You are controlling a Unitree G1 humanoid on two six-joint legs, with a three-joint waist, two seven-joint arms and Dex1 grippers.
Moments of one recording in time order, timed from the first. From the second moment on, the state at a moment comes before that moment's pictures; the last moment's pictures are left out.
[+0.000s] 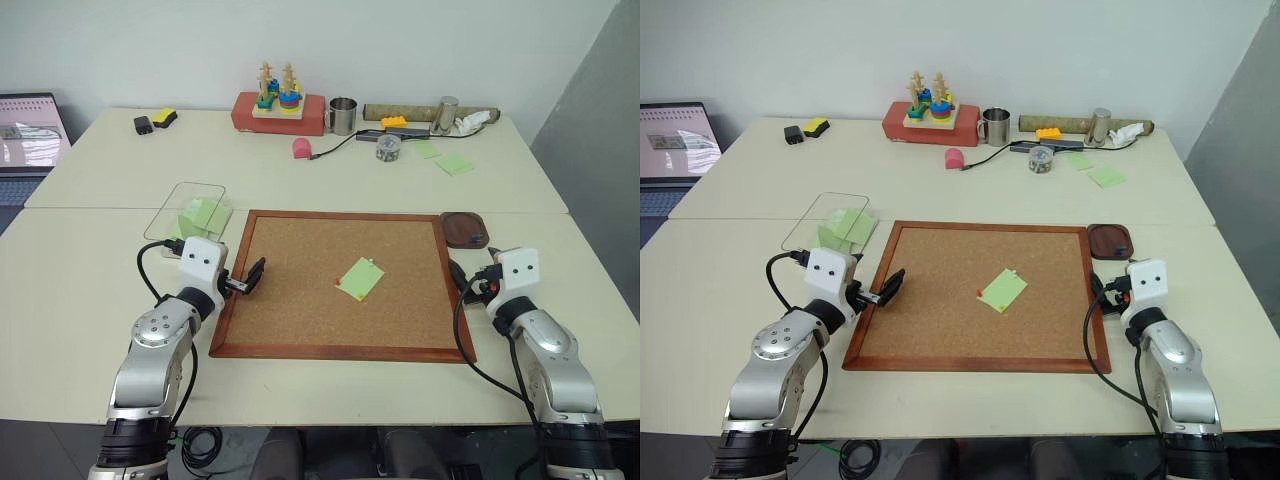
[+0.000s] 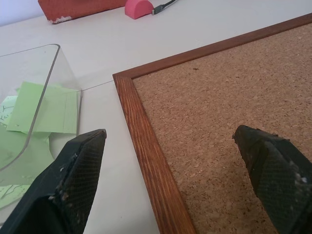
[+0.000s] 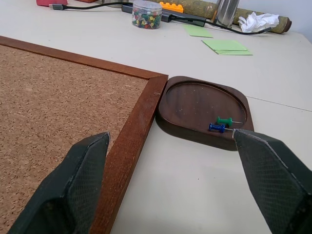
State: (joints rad) left arm -0.14 0.43 0.15 -0.16 -0.16 0.37 -0.41; right arm -0.10 -0.34 -0.15 -0.11 0.14 0.23 0.31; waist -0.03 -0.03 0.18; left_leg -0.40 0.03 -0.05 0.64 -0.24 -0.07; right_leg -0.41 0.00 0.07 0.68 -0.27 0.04
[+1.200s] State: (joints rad) left arm -0.15 0.45 0.17 -0.20 -0.32 0.43 -0.51; right arm -0.11 -0.35 -0.07 -0.21 0.21 0.29 0.44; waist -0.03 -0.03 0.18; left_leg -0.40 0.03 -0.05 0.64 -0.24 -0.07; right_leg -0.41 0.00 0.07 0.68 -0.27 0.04
